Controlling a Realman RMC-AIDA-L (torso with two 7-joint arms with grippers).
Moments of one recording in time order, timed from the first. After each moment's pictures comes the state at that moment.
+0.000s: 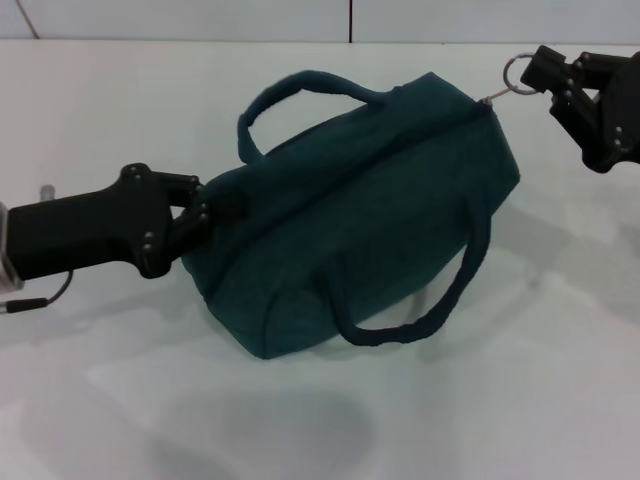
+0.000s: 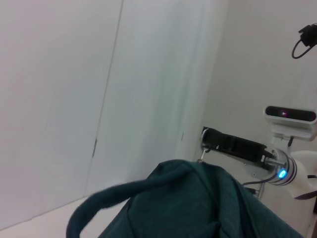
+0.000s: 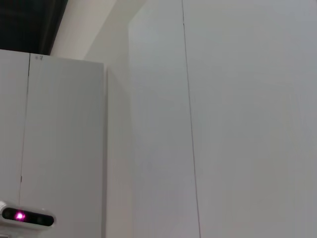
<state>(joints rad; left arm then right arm) -0.39 -2.00 0.75 0.59 1.71 1.80 -1.25 0.51 1.99 -1.13 -0.43 -1.07 -1.61 0.92</state>
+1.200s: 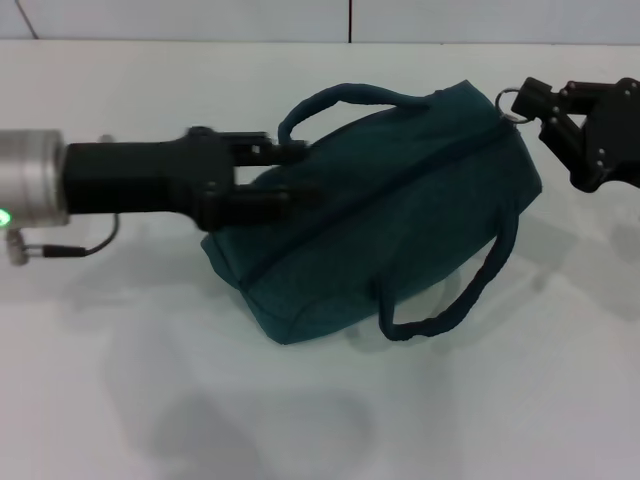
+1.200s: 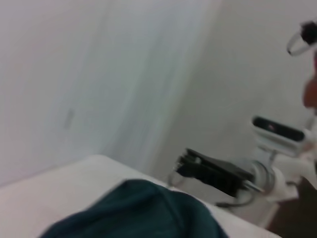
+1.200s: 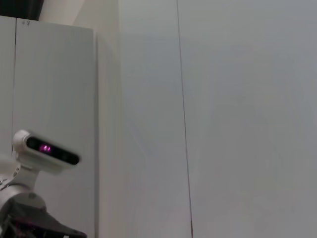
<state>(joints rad) -0.47 -2.07 0.82 0.92 1.78 1.80 -1.69 0.51 1.99 -1.13 -0.42 -1.13 -1.54 0.91</state>
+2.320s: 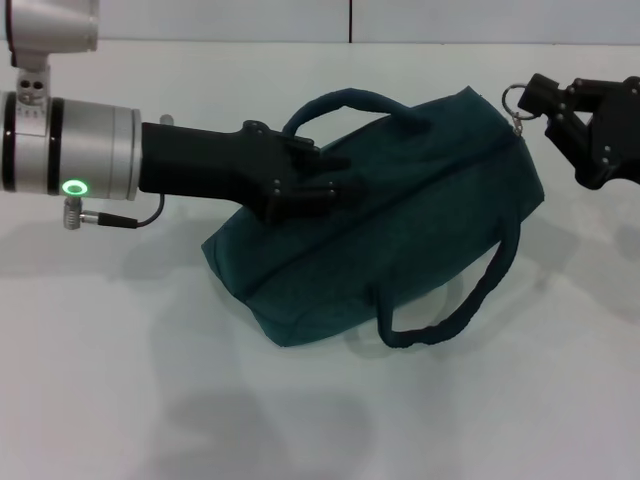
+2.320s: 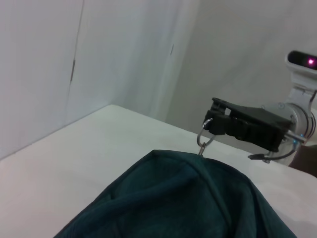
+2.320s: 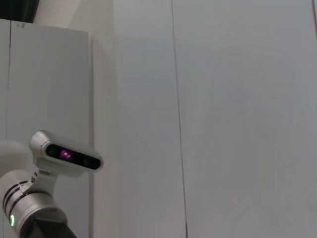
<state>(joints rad) -0.53 -2.08 0.98 0.98 1.88 1.61 -1.72 0.50 1.99 -1.12 -0.42 -1.12 -1.54 0.91</state>
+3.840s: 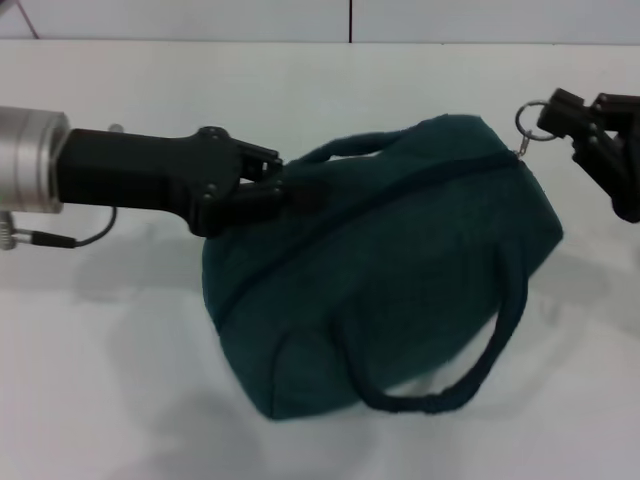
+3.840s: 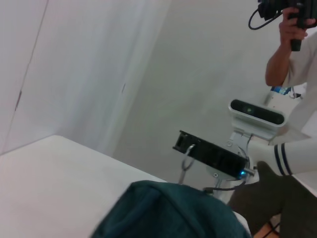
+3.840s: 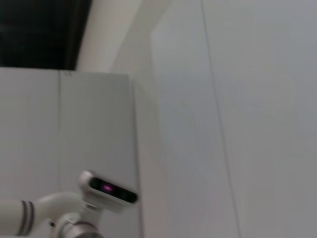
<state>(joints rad) -0.51 -2.01 0.92 0.91 1.72 1.85 -1.77 0.48 1.98 -1.11 -0.42 -1.13 -1.76 0.97</state>
